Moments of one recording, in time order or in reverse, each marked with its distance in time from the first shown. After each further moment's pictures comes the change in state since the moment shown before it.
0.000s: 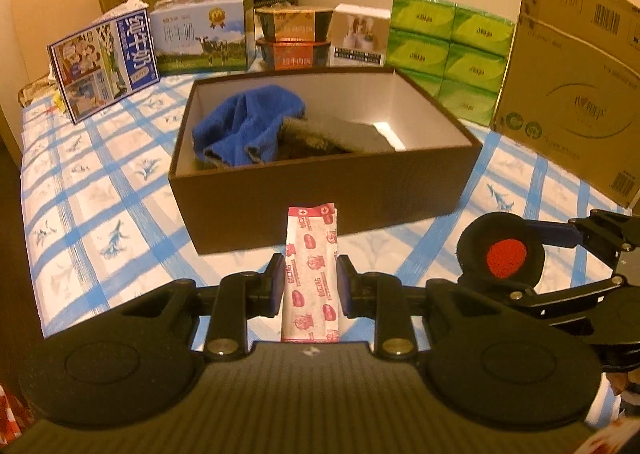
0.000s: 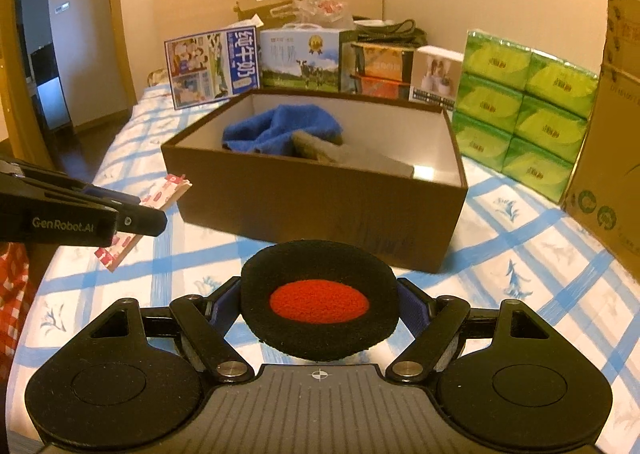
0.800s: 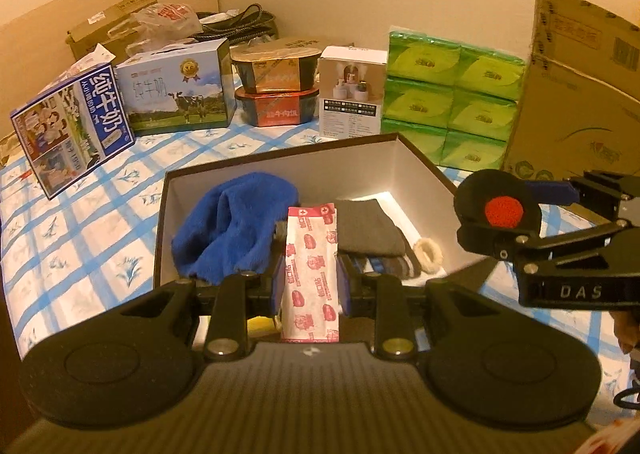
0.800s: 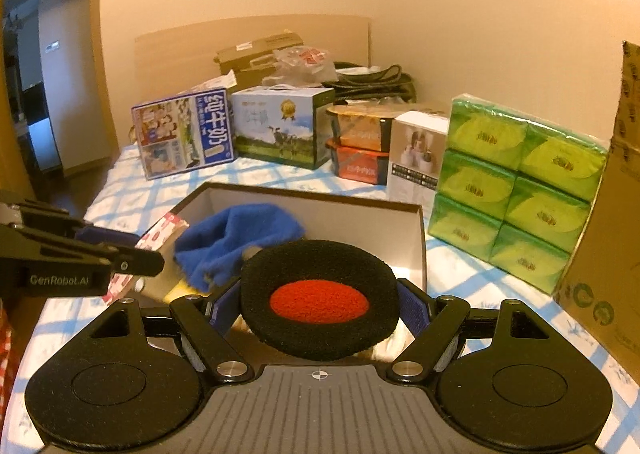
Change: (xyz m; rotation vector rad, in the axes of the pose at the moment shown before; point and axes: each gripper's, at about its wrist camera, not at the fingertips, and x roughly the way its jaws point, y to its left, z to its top) left arm 0.063 0.006 0.112 0.074 -0.049 -0.031; right arm 0.045 -0.063 0.113 0.022 -0.119 -0.004
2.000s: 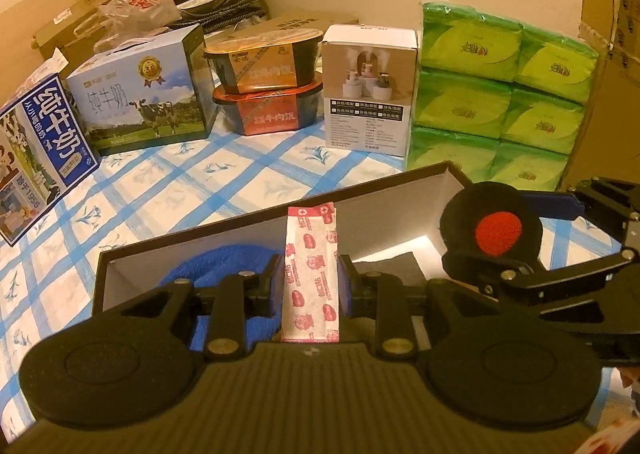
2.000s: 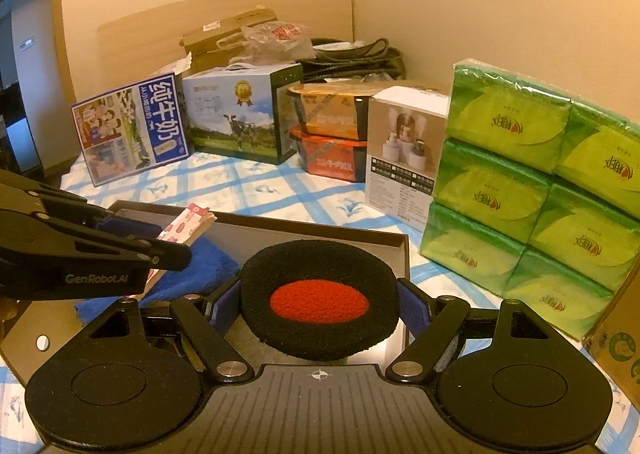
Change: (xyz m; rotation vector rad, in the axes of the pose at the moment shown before) left arm 0.154 -0.002 0.080 0.049 0.064 0.017; right arm 0.137 -0.067 0.039 0.033 0.060 -0.022
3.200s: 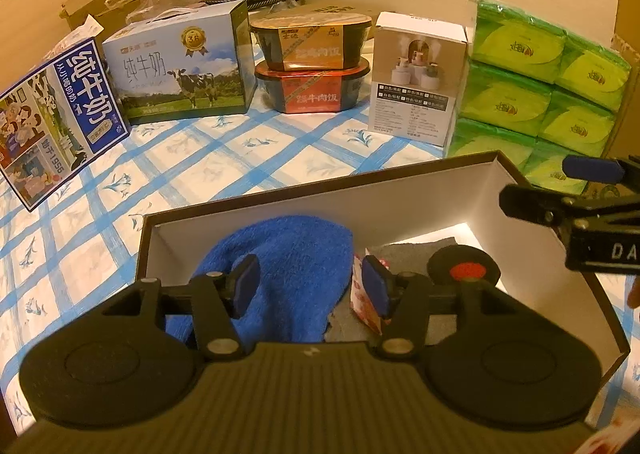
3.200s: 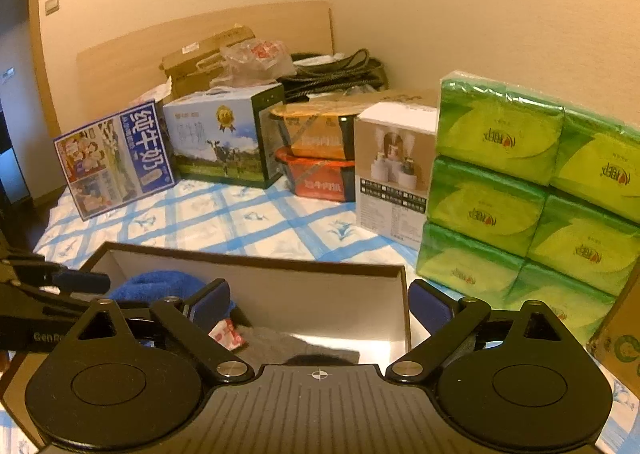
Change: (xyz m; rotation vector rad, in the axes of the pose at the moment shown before) left arm -0.002 0.042 -0.017 -0.080 0.028 0.045; right arm 0.008 -0.003 0.021 0.070 -0.036 -0.026
